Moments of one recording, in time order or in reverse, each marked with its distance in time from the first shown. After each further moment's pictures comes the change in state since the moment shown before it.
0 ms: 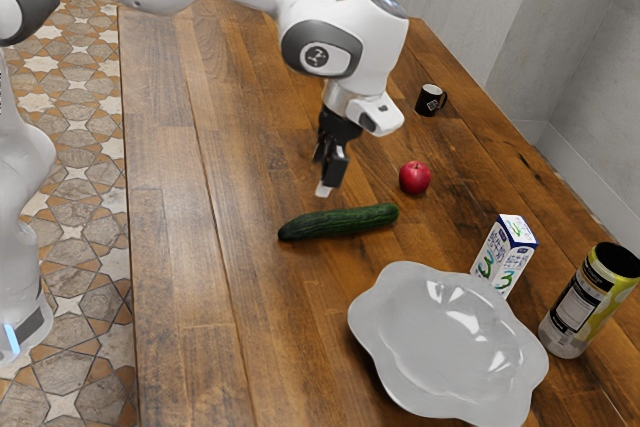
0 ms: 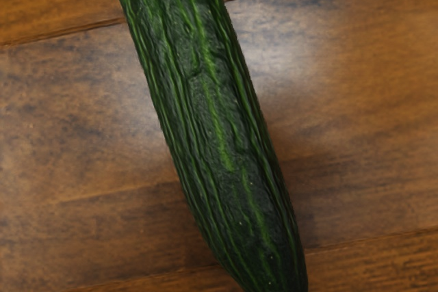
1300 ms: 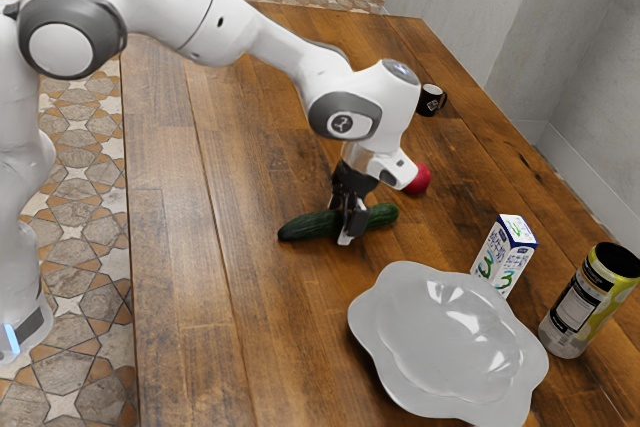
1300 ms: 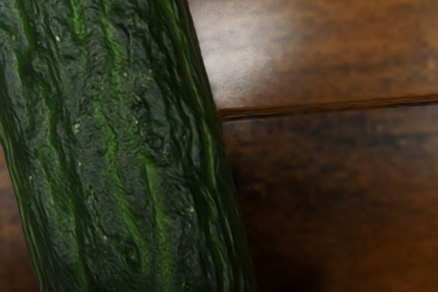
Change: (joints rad) arm -0.003 0.240 0.038 0.008 -0.130 0.216 -0.031
